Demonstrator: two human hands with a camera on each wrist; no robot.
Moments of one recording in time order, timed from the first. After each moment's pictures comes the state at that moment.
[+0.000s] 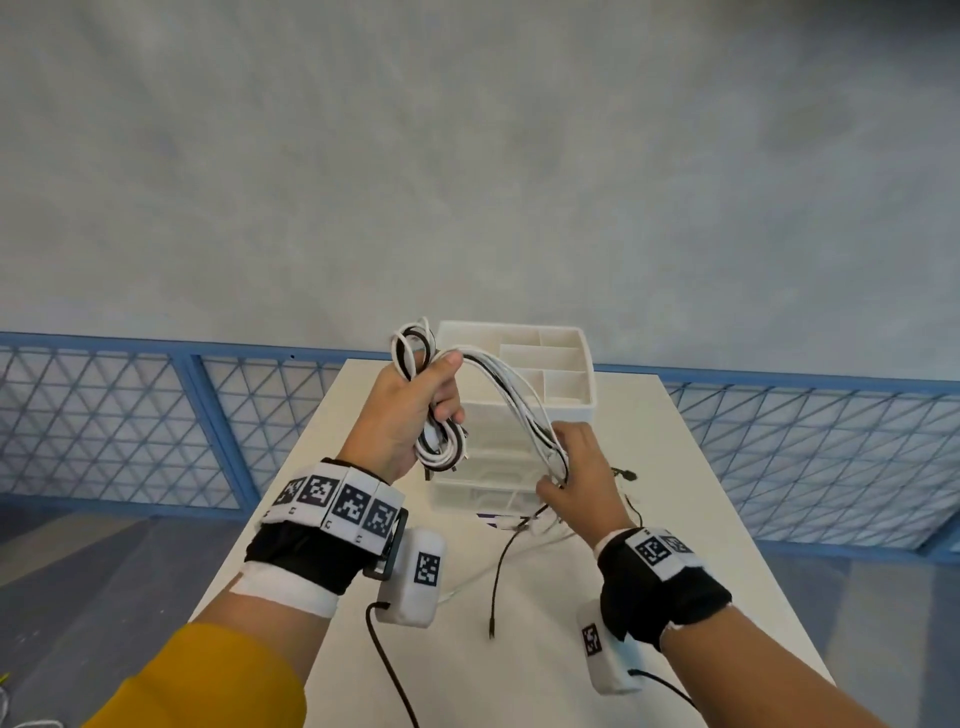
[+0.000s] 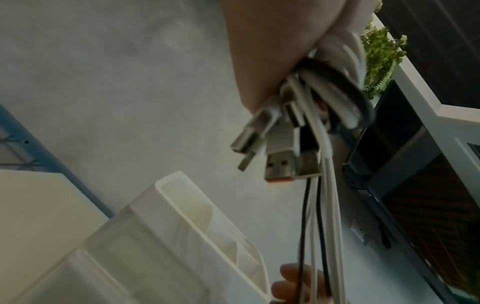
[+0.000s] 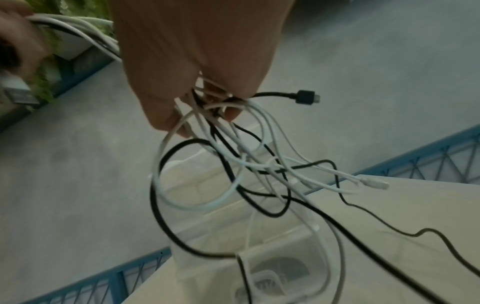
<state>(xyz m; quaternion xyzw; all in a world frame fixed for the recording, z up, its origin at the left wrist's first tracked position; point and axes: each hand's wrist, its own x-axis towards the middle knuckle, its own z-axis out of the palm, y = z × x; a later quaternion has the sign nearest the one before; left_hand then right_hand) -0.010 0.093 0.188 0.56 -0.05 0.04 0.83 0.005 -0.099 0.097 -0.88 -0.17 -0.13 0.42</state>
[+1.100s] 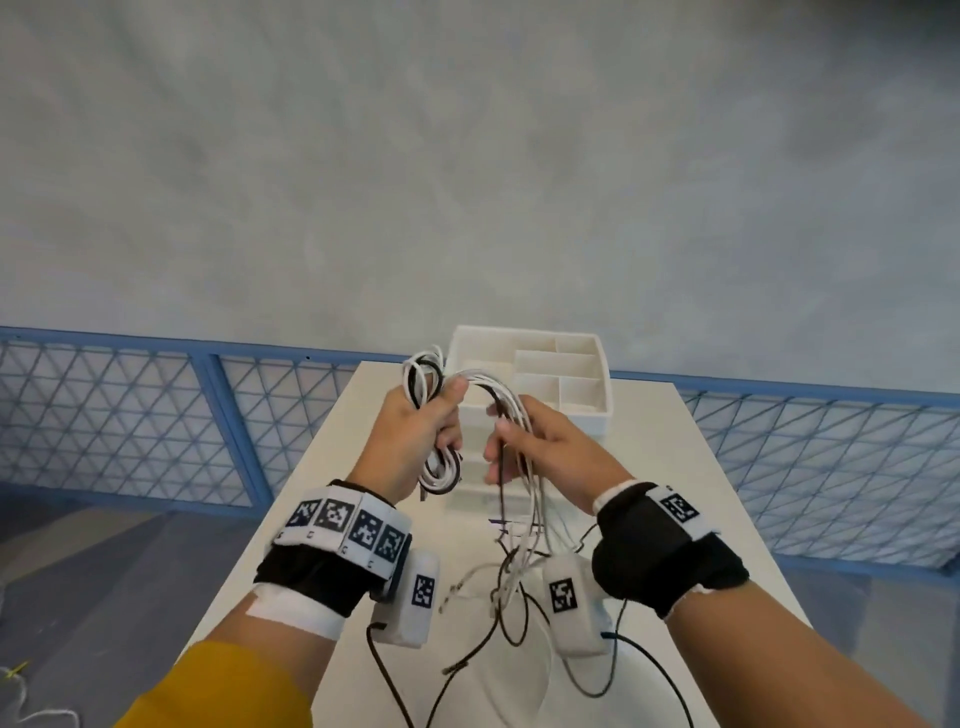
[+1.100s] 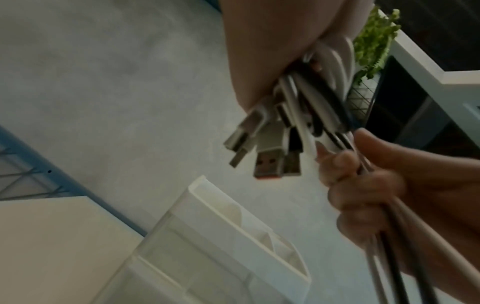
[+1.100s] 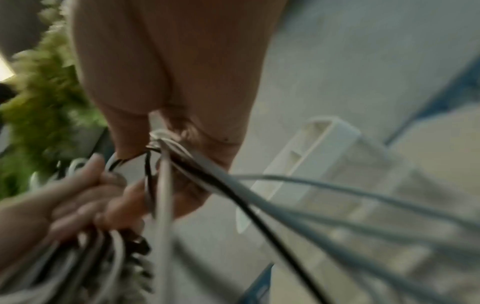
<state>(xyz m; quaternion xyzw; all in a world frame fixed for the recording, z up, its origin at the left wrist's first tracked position) -0.012 0.104 0.166 0.61 -0.04 0.10 0.79 -0.001 -0.059 0.163 -0.72 -0.25 0.14 0.63</state>
